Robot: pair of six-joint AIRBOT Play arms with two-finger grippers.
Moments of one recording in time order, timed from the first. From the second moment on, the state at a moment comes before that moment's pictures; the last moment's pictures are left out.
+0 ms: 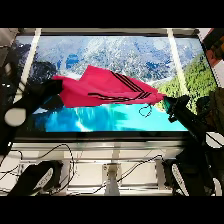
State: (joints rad) left arm -0.16 -0.82 0.76 1.04 -0.40 -1.54; right arm -0.11 -0.43 0.38 -0.50 0.55 2.00
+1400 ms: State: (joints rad) left arm -0.27 -1.42 0.98 1.05 0.13 -1.50; right arm 0.11 -1.24 0.82 -0.68 -0.03 1.79
